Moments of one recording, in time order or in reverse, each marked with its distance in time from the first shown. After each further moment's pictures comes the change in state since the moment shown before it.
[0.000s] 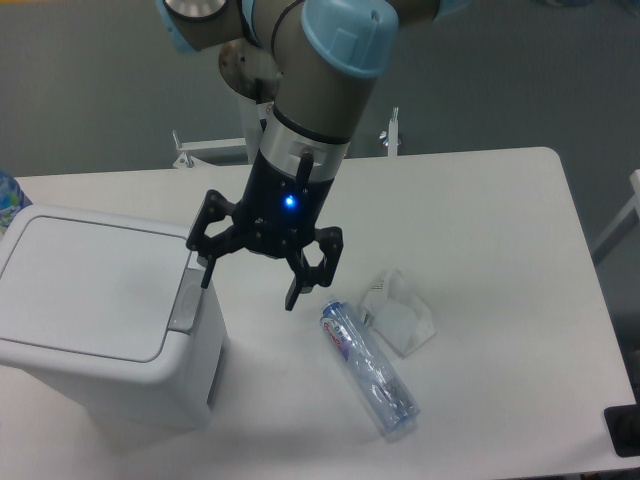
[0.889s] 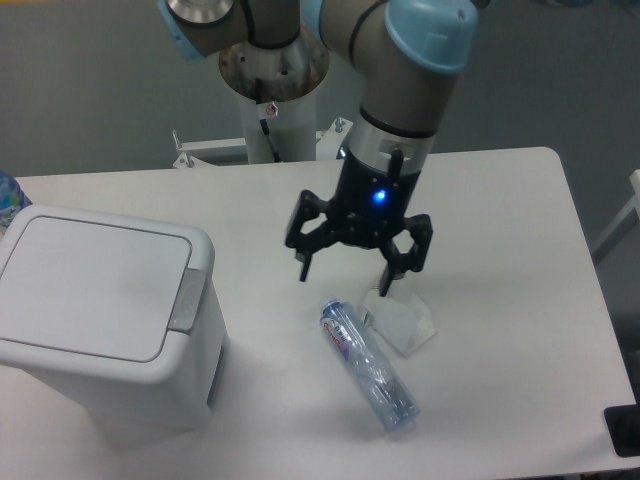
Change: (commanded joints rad) arm 0.060 0.023 0.040 -0.049 0.025 0.012
